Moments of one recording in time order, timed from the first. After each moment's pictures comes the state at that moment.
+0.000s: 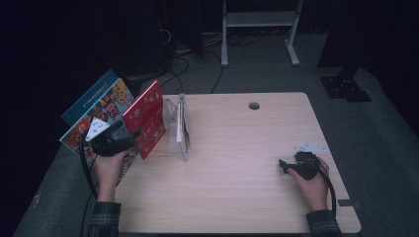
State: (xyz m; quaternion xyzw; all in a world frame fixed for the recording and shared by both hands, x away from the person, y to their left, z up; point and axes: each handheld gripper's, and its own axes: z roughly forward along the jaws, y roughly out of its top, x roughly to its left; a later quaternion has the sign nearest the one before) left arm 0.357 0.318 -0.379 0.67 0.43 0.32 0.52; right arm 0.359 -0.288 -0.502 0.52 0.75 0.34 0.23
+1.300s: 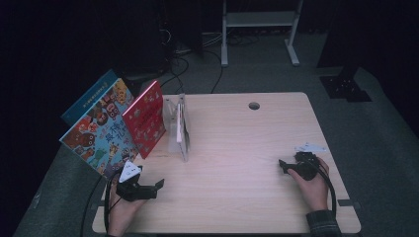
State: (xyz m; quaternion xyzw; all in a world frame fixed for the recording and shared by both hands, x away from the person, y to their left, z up) left arm 0.286 0.267 -0.467 0.77 0.43 0.22 0.42; right arm 0.359 -0.288 -0.502 0.52 0.75 0.34 0.23
